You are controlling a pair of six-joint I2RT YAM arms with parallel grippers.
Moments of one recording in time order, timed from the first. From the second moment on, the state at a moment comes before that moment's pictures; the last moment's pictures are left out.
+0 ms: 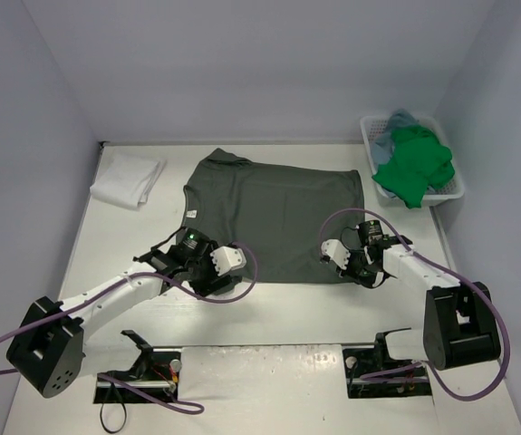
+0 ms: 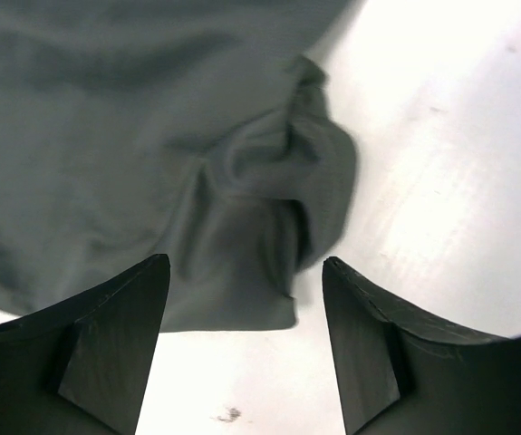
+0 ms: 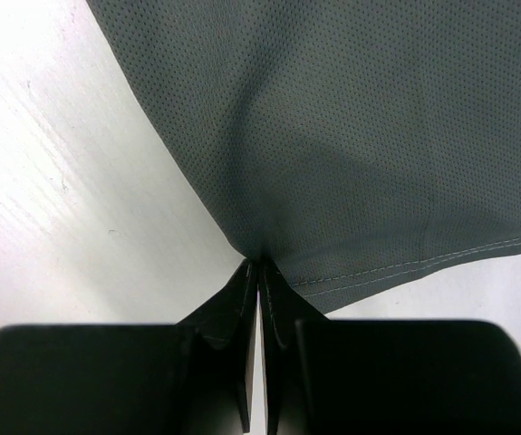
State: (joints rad) left arm -0.62 1.20 0.67 -0.45 0.16 0.54; right arm 0.16 1.32 0.60 -0.64 -0.21 -1.02
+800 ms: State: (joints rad) left arm -0.63 1.24 0.58 -0.35 0.04 0.62; right arm 0.17 1.32 0.61 -0.64 -0.19 -1.00
